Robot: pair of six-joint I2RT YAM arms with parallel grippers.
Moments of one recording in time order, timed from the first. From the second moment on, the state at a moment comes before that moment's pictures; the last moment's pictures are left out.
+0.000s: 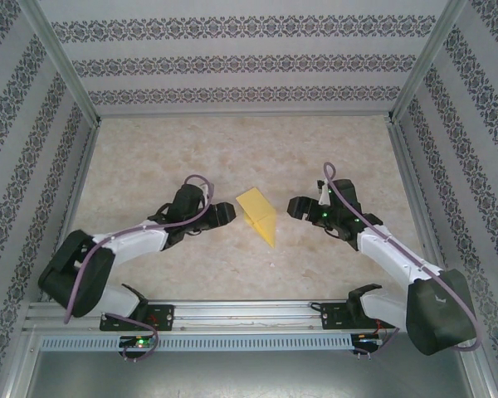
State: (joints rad) left arm -0.52 1.44 0.61 0.16 0.30 -0.81; right arm 0.27 1.14 0.55 -0.19 -0.34 0.60
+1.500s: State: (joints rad) left arm -0.42 1.62 0.62 0.49 0.80 -0.69; right arm 0.21 1.31 0.50 0.12 -0.78 0.59
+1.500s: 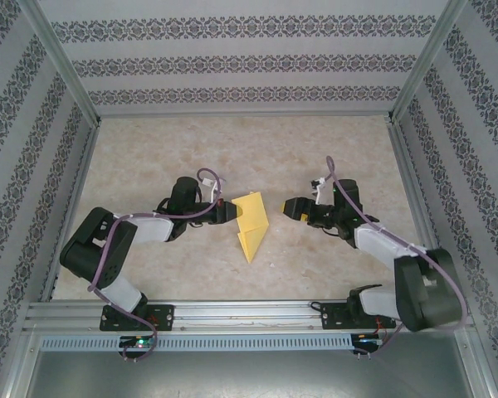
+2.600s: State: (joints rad) left arm -0.42 1.71 0.56 0.70 0.90 -0.73; right arm 0.34 1.60 0.61 0.39 -0.92 0.63
